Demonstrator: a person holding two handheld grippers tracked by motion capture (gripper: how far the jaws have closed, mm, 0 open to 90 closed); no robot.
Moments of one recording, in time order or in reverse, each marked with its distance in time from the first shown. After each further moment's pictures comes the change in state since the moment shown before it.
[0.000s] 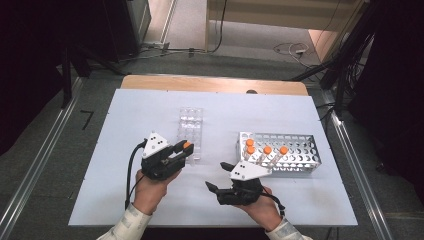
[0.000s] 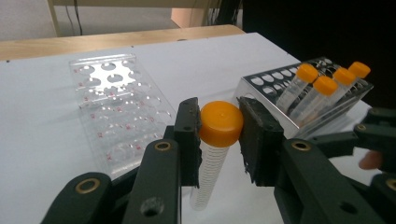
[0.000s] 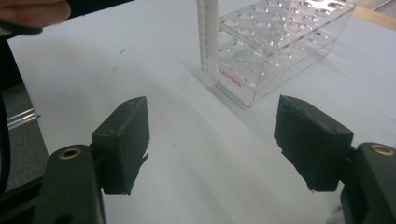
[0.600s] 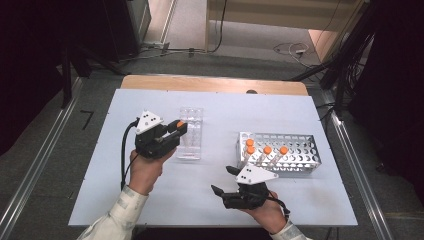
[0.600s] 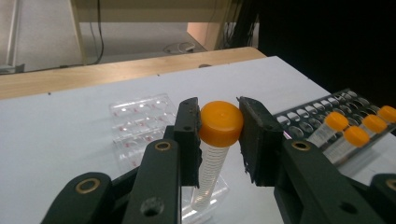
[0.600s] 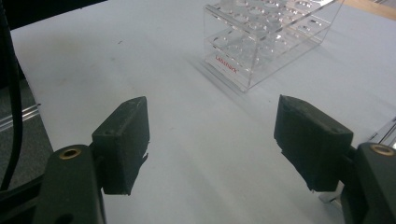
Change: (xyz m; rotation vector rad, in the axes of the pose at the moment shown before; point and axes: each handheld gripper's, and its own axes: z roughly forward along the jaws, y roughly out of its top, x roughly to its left) left arm 0.021 0.045 0.003 -0.038 0.071 0.006; right arm -0.003 -0.011 -0.010 0.009 -0.006 0.009
